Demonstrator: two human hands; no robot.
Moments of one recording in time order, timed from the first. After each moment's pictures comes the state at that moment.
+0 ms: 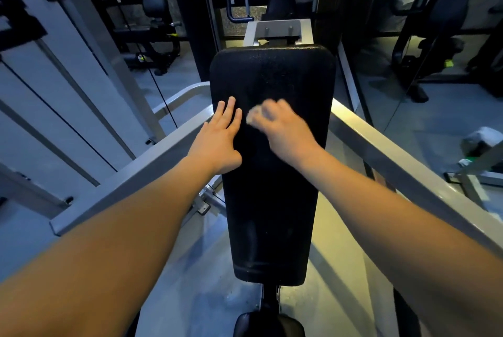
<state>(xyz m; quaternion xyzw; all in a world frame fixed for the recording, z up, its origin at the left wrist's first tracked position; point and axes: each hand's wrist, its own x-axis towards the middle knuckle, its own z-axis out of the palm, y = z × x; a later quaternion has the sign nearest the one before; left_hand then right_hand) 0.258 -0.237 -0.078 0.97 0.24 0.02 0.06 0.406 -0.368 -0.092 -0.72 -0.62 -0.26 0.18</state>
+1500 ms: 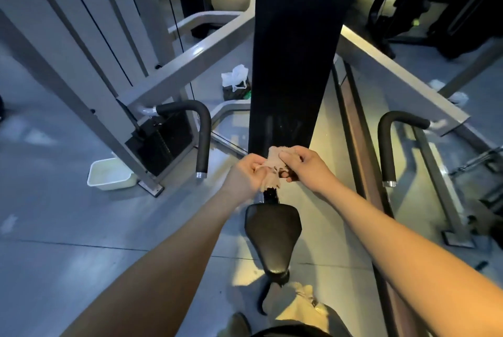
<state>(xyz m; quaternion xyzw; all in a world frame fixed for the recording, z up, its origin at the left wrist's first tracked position) -0.075 -0.436 -0.194 0.78 0.30 0.07 0.55 0.051 -0.568 -0.179 -0.78 -0.23 0.32 0.48</state>
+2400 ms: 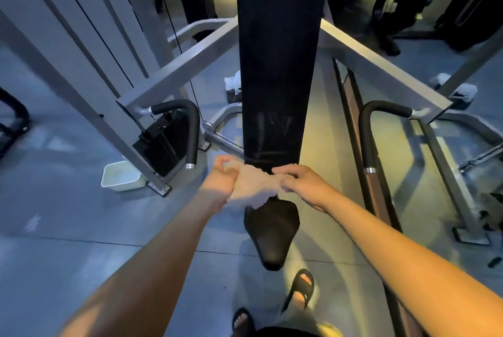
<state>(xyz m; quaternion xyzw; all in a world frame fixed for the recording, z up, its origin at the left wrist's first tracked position) -0.104 -0.481 -0.180 0.66 0.45 0.06 0.60 0.036 -0.653 -0.175 -0.78 -0.27 0.40 0.40</state>
